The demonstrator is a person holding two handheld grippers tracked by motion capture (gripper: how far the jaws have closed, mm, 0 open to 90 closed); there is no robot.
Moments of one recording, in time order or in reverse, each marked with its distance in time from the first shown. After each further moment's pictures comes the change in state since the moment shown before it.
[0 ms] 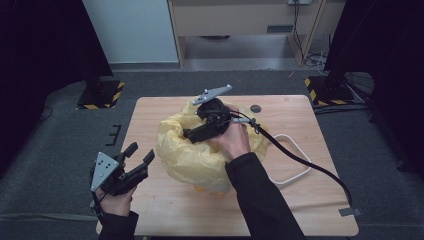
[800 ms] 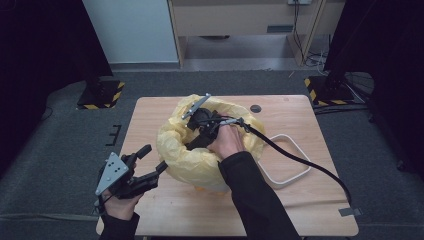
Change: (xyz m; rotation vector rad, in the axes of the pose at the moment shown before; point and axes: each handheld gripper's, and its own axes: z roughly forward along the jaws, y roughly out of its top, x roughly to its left) left arm -0.020 0.009 0.003 0.020 -0.193 0.050; right arm 0.008 -0.009 0.029 0.234 -0.008 -0.124
